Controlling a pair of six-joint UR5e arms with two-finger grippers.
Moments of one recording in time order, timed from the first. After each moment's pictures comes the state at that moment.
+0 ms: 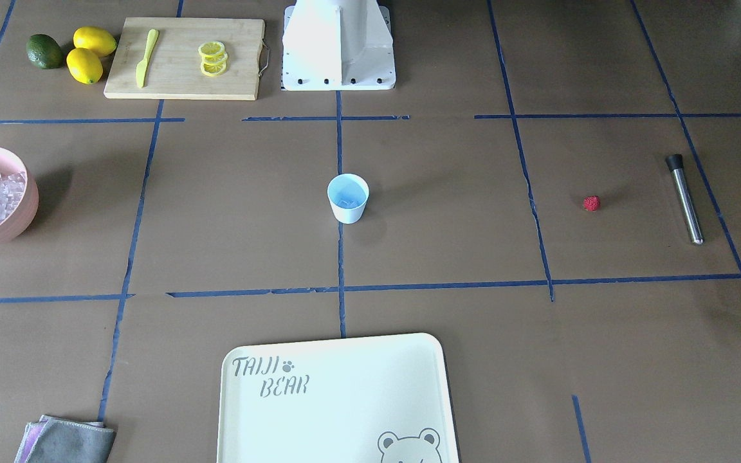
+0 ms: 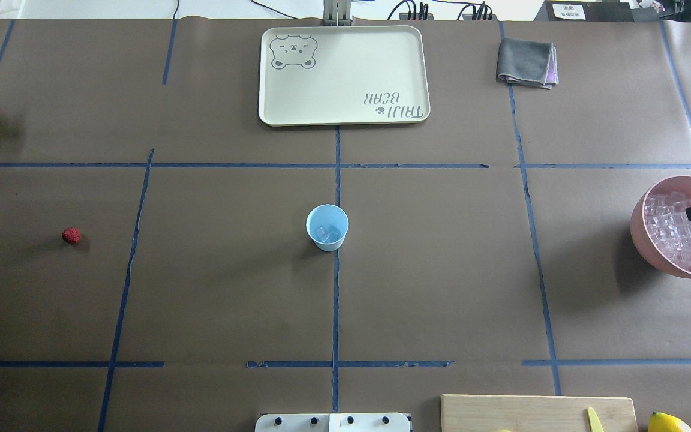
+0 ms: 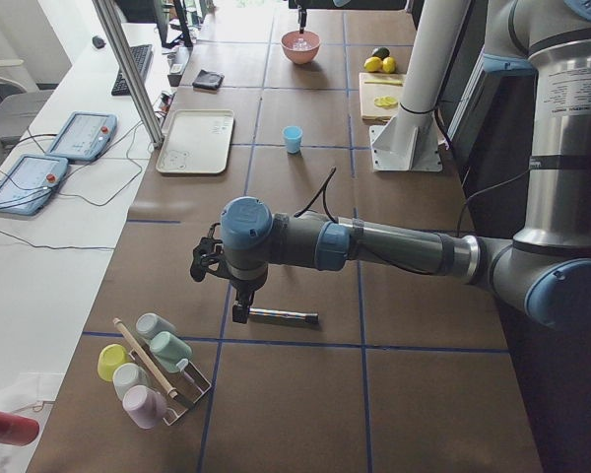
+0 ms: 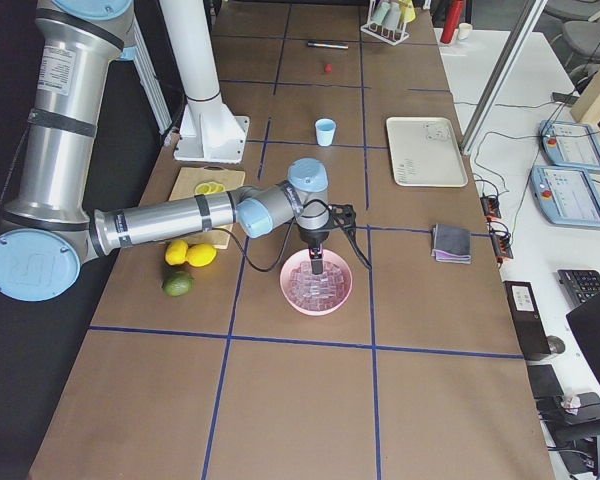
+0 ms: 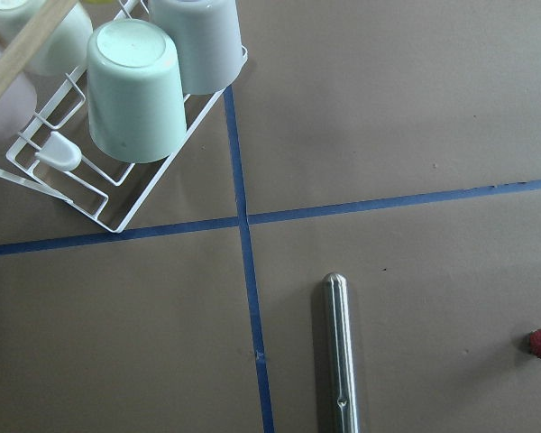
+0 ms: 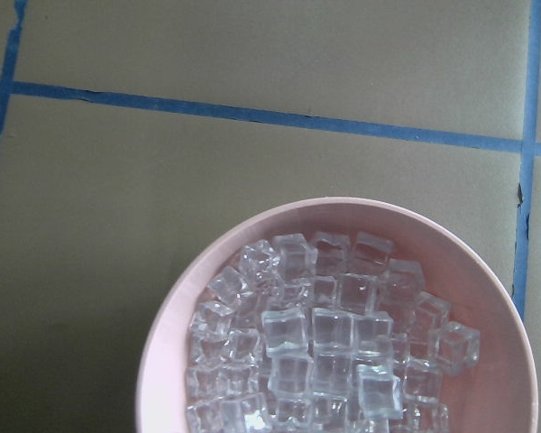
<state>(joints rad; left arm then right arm) -1.63 -1.54 -1.76 -1.54 -2.44 0.07 1.14 -1.79 1.94 -1.27 2.17 0.52</state>
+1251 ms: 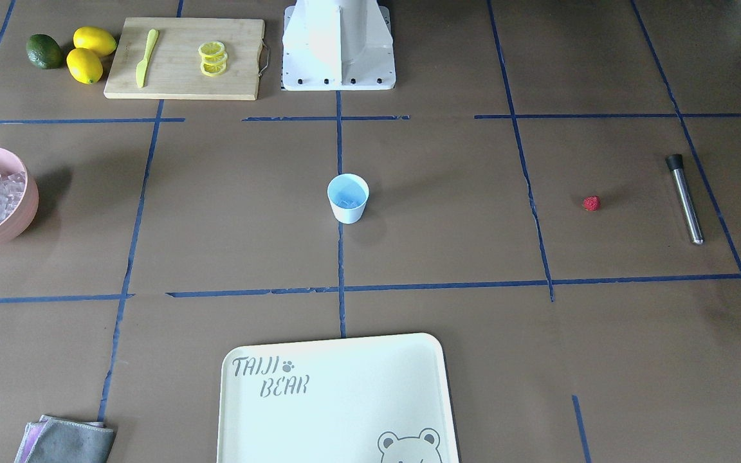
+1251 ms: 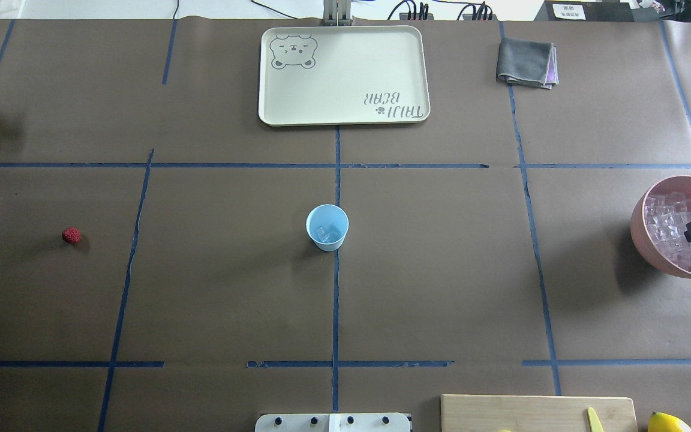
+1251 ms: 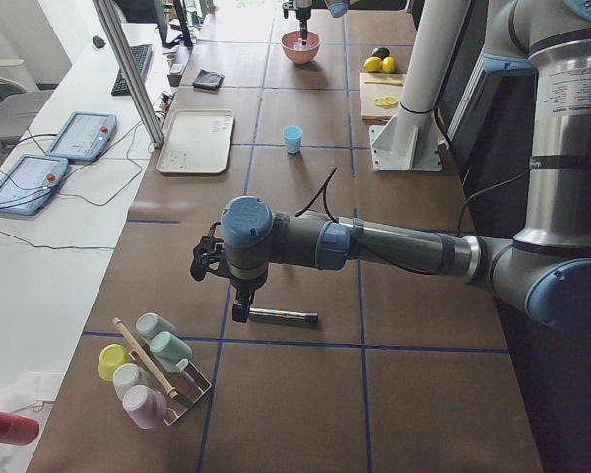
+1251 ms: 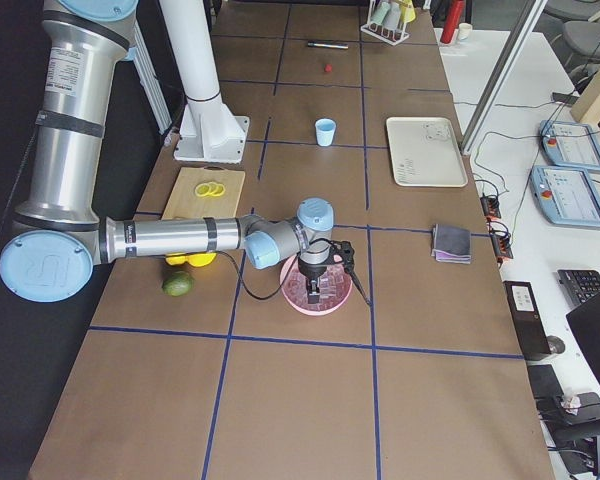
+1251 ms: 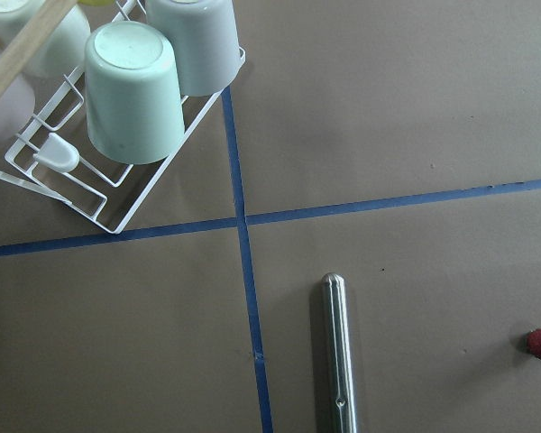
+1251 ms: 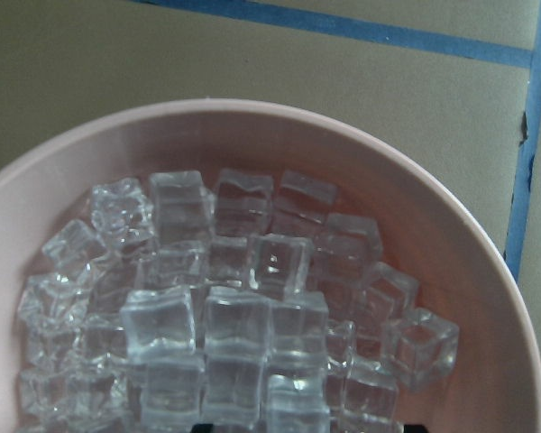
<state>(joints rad) -1.63 -1.54 -1.76 -1.54 -2.44 0.07 1.10 -1.76 1.77 -1.22 2.16 0.46</state>
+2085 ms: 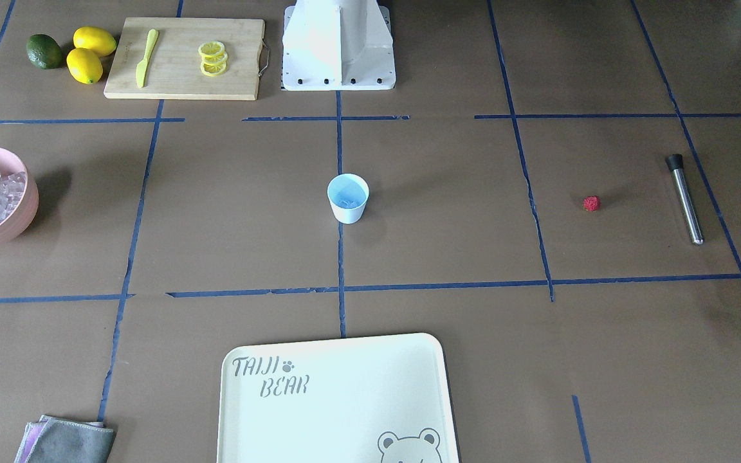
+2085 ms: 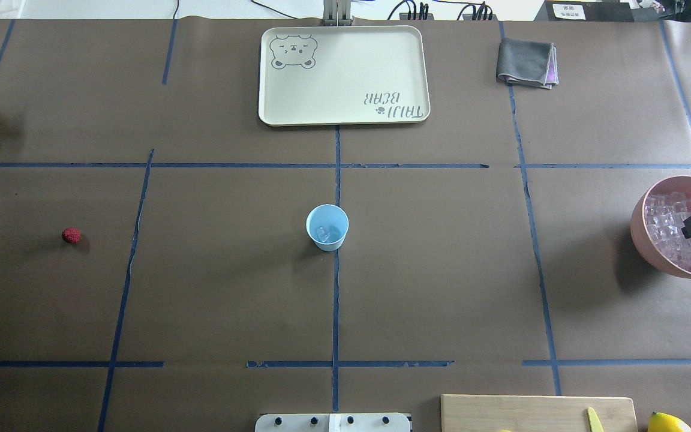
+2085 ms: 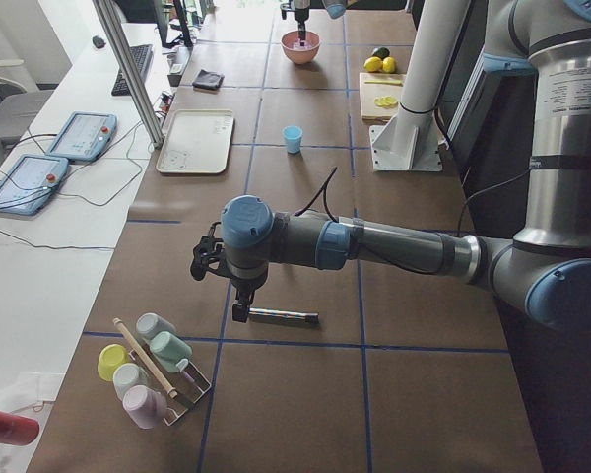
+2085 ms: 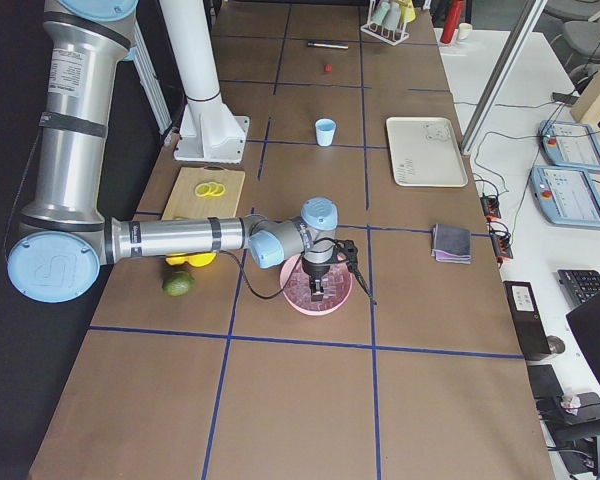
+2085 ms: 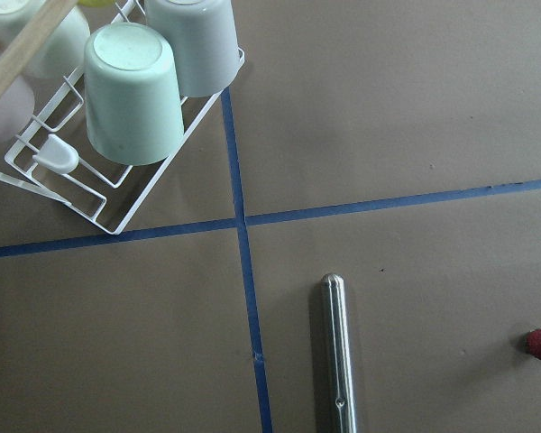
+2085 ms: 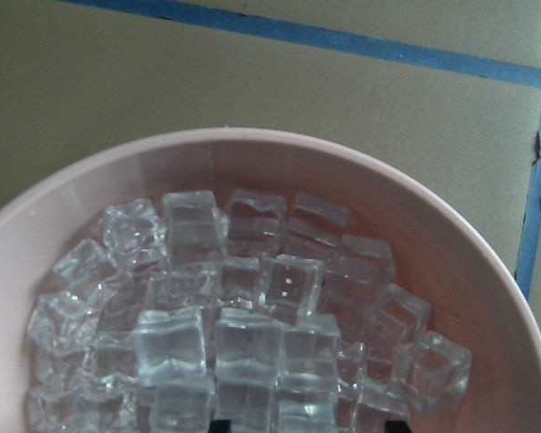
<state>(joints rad) -1.63 -1.54 -1.76 -1.54 -2.44 0.07 1.10 -1.75 1.76 -1.22 2.17 0.45</state>
